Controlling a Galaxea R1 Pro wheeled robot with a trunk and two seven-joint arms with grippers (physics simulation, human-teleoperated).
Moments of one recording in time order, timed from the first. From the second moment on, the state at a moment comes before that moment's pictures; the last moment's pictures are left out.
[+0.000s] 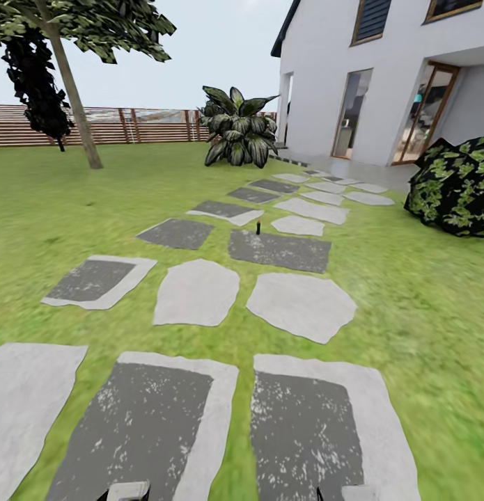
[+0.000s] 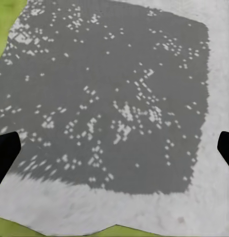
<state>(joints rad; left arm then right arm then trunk) -0.32 0.06 0.11 -0.16 -0.07 -0.44 0.00 -0.18 0.00 0.00 -0.43 0.09 -0.40 -0.08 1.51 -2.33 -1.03</state>
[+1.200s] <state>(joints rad) -0.32 0.06 0.11 -0.16 -0.07 -0.44 0.00 -0.18 0.00 0.00 -0.43 0.09 -0.40 -0.08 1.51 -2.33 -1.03</state>
